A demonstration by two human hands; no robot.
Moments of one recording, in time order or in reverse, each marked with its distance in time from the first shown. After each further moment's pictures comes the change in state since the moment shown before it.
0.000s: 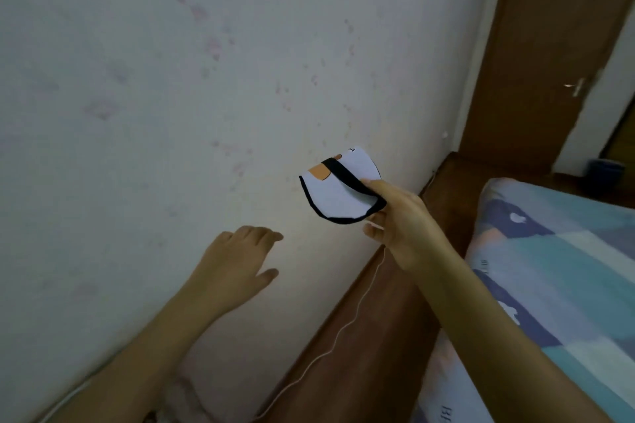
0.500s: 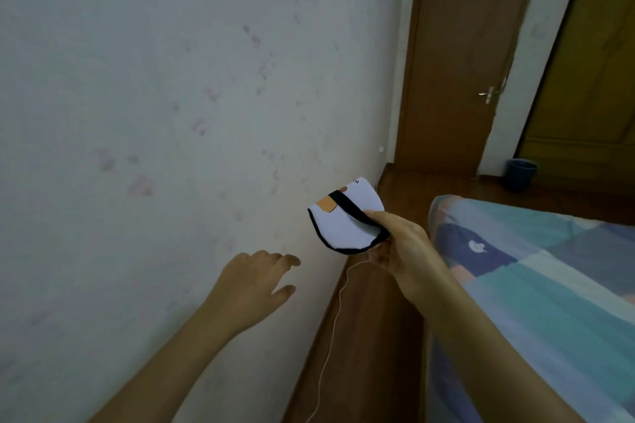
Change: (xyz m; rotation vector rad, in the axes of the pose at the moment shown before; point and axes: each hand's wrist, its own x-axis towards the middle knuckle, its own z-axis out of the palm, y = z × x) left_hand 0.389 -0.004 0.125 -0.137 0.029 0.302; right_hand 0.305 -0.033 -0.135 0.010 0.311 -0.051
